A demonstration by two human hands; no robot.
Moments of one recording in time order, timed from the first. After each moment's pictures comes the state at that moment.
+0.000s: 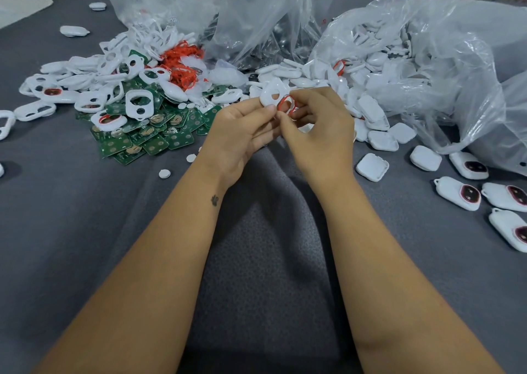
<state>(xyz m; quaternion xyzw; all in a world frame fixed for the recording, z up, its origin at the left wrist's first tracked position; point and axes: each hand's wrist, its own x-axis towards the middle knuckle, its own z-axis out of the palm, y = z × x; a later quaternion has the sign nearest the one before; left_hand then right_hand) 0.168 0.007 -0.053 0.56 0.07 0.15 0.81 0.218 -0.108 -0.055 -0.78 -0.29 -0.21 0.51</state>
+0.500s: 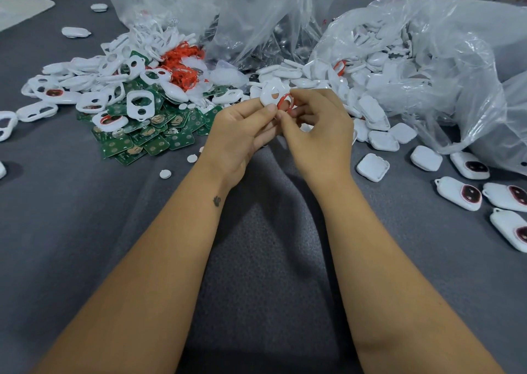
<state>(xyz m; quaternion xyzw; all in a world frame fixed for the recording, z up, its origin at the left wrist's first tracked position) 0.165 0.002 -0.050 0.55 0.07 0.17 0.81 0.218 -0.104 -0.057 -0.77 -0.28 -0.20 0.55</state>
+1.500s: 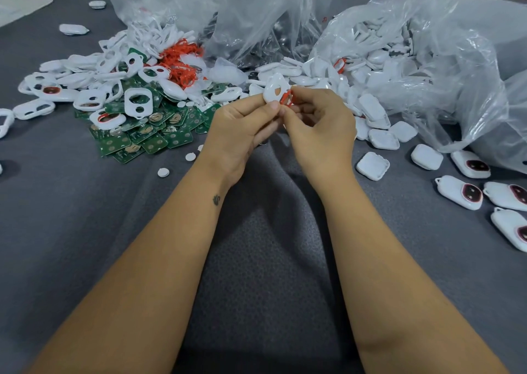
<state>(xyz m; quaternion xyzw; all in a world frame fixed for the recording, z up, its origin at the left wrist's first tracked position) 0.167 0.003 -0.055 0.56 0.03 0.18 0.81 0.218 -0.104 -0.053 -0.74 -0.22 -0.13 0.62</state>
